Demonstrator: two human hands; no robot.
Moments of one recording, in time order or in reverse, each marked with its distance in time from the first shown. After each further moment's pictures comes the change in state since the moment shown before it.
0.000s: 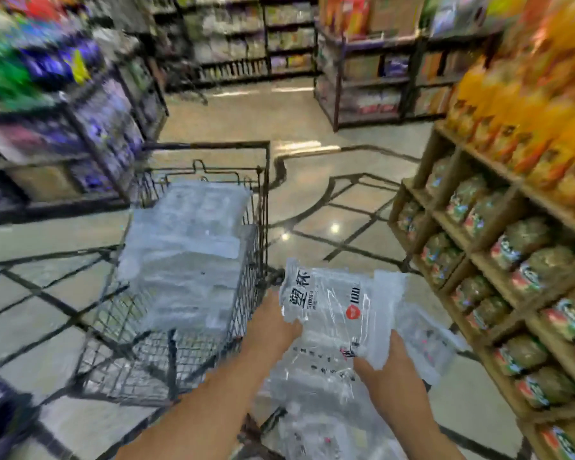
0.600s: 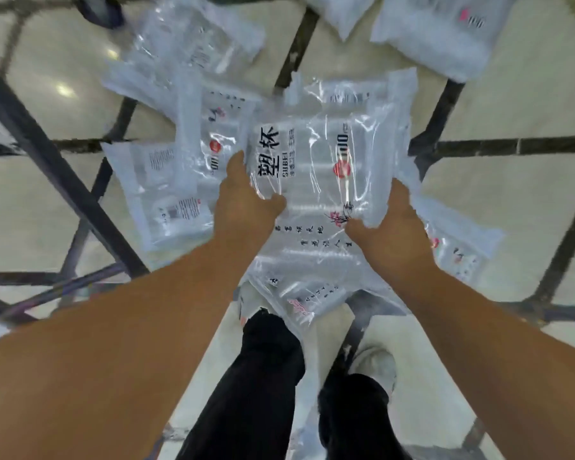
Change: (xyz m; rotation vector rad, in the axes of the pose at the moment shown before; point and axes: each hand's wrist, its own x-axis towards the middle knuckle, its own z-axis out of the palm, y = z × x) left_hand 0.205 -0.297 0.500 0.060 -0.295 -0.084; right_hand 0.231 0.451 0.315 0.116 0.018 0.415
